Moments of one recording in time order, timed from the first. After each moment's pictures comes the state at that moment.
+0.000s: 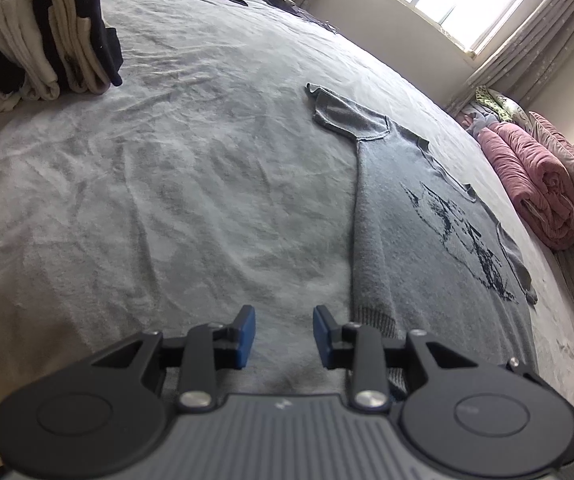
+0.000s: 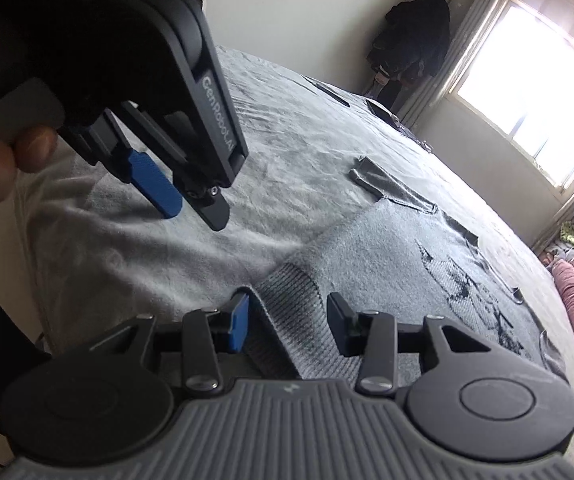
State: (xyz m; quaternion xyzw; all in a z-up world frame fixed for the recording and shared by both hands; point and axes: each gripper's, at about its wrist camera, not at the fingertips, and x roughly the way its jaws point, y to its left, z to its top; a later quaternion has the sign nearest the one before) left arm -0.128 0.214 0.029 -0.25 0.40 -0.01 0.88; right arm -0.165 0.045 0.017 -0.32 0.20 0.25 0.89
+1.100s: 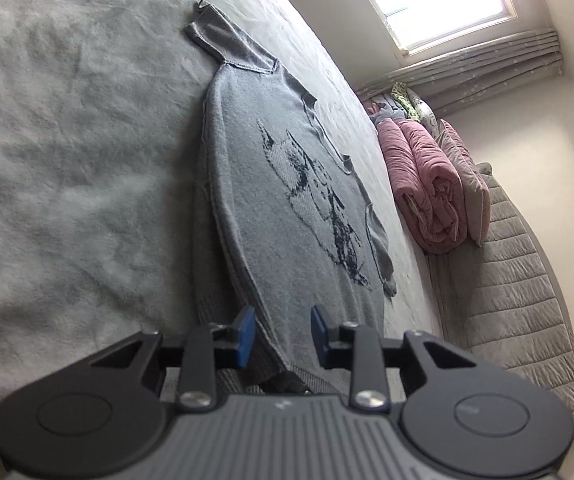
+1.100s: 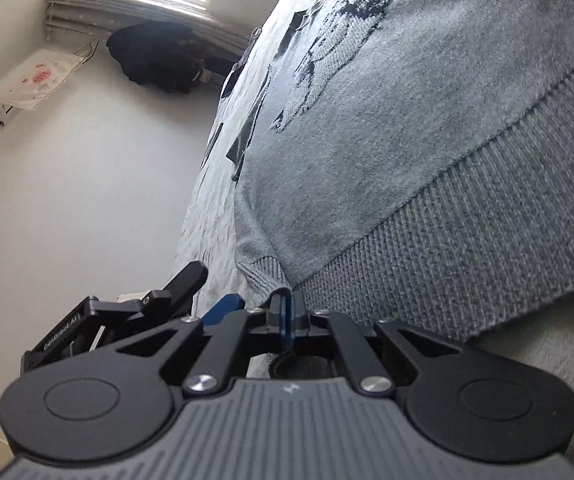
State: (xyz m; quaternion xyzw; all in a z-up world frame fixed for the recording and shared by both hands) left arm -0.090 0.130 0.015 -0.41 0.41 -0.17 0.80; right arm -0.124 -0.150 -0.011 0.47 0.38 0.22 0.77
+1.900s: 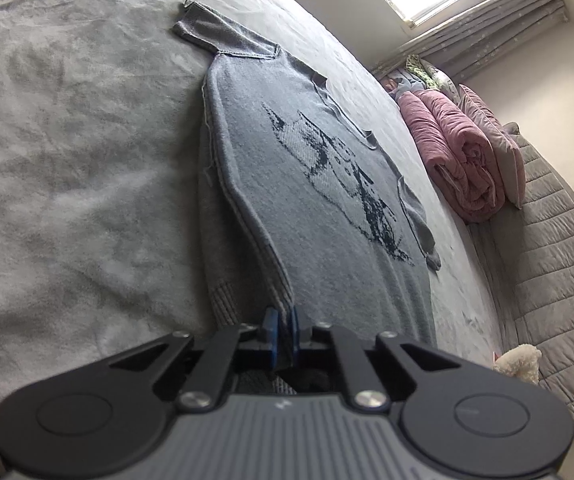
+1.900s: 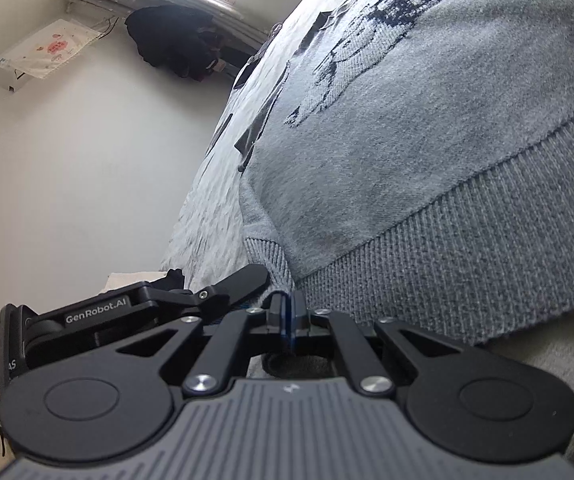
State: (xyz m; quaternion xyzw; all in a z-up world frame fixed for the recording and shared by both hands) left arm -0.091 0.115 0.016 -0.33 0.42 -0.15 0.83; right arm -0.136 -0.129 0.016 0.41 0.37 0.23 0.80
